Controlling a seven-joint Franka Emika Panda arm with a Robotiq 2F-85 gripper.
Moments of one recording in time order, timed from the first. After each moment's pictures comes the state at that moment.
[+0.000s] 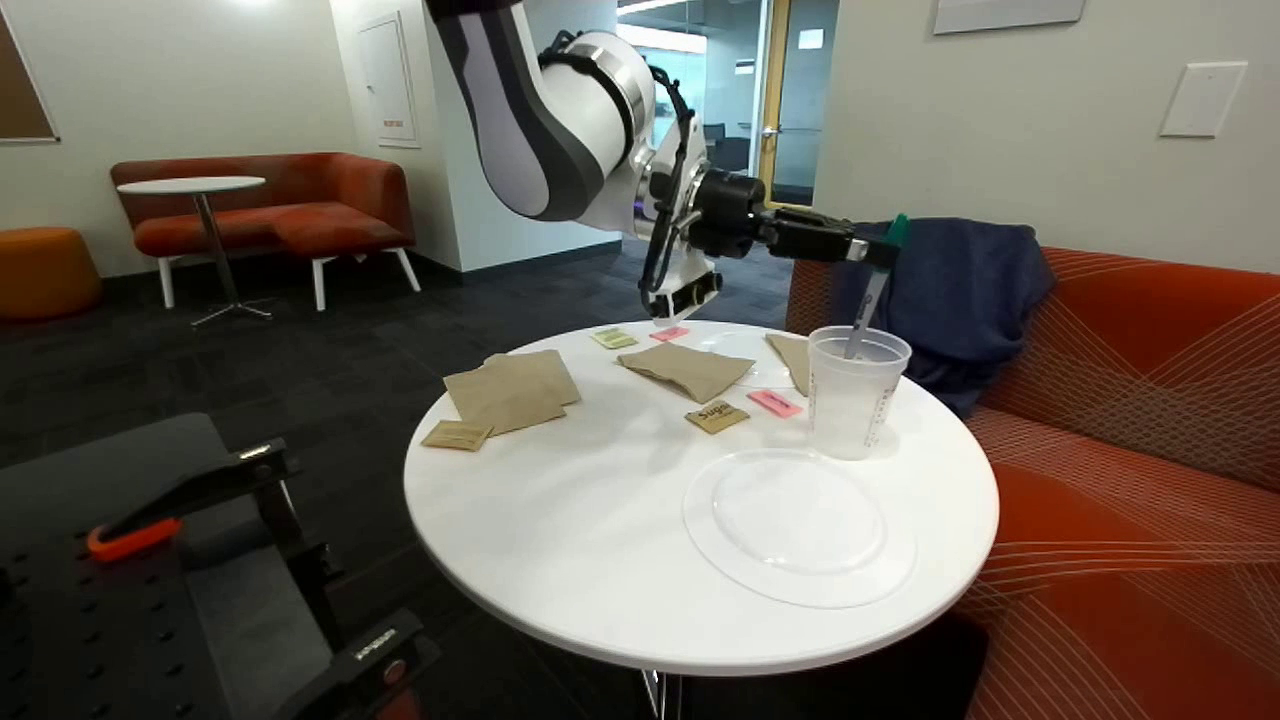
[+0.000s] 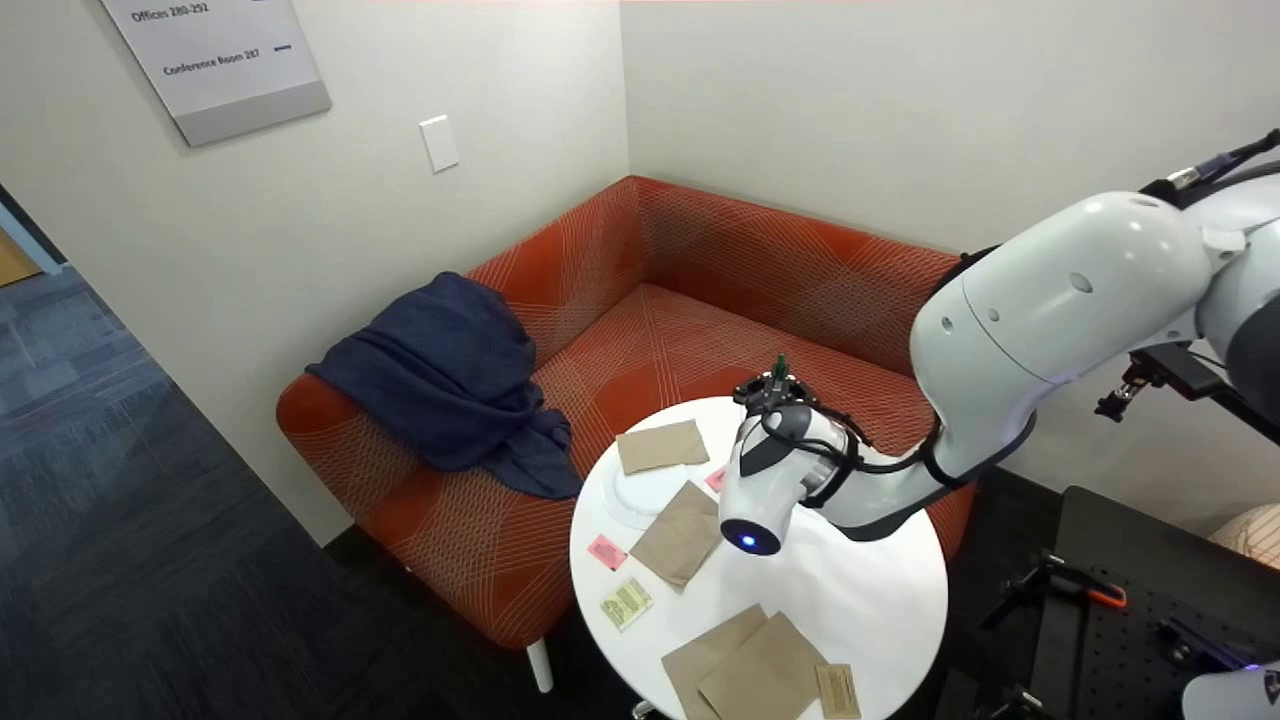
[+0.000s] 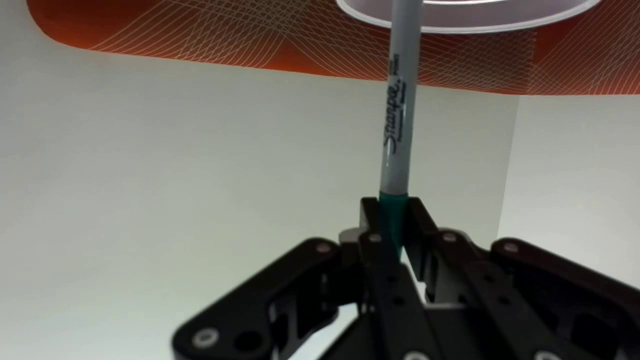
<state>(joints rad) 0.14 0.72 0.02 -1.92 -1.63 1.78 2.54</state>
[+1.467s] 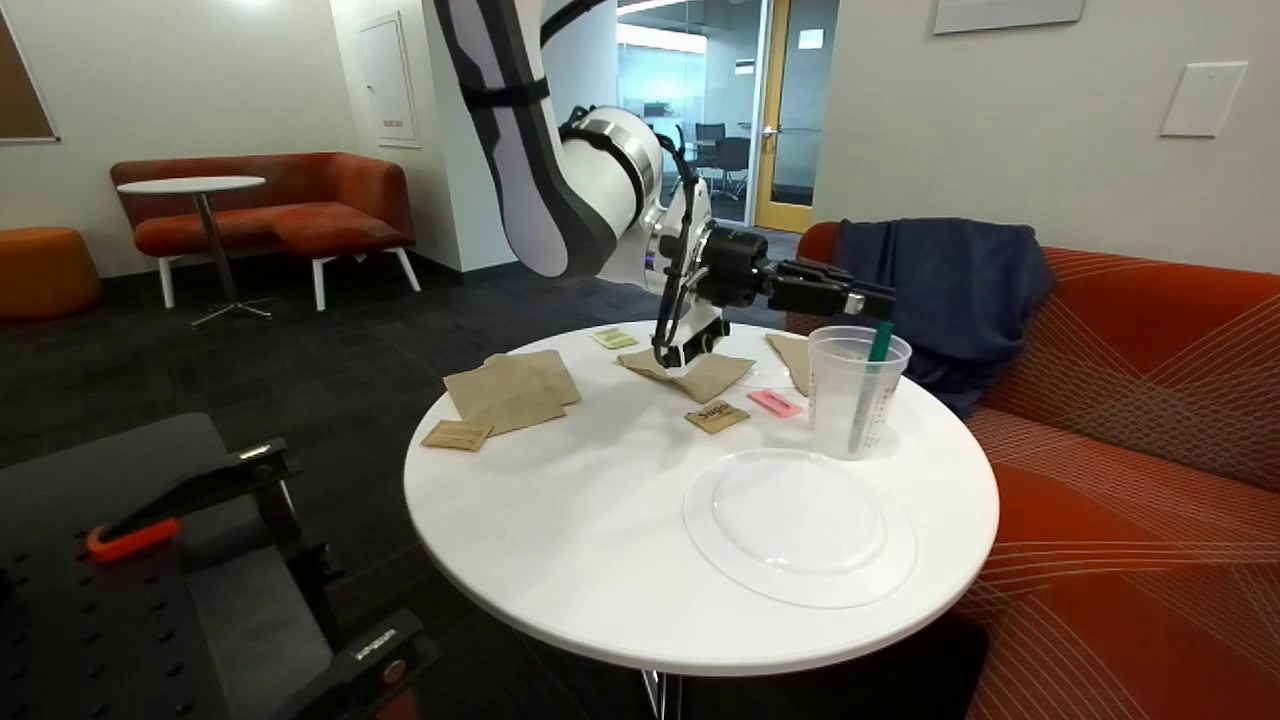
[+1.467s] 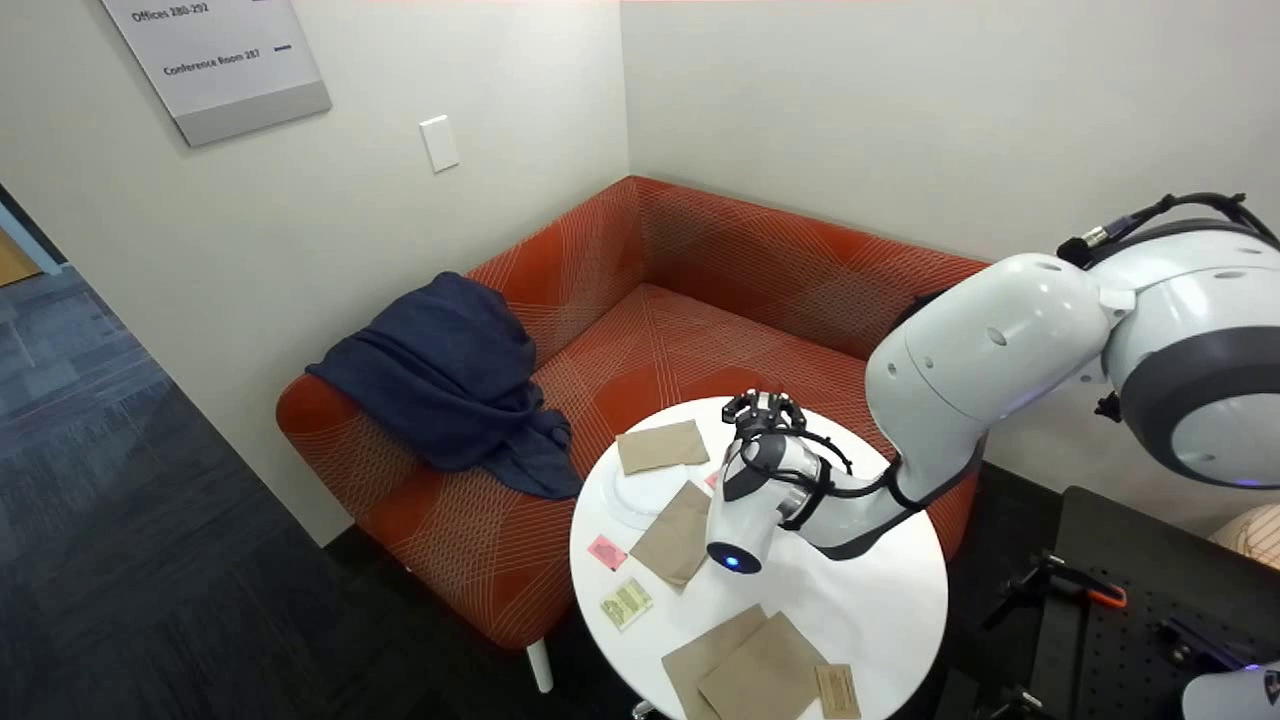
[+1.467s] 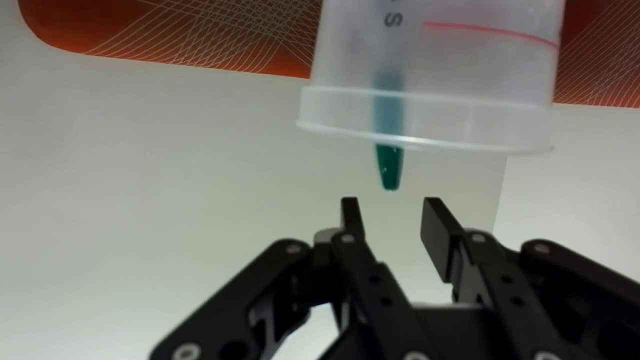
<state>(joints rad) 0.14 0.89 0.02 -1.78 -1.66 1.73 2.56</state>
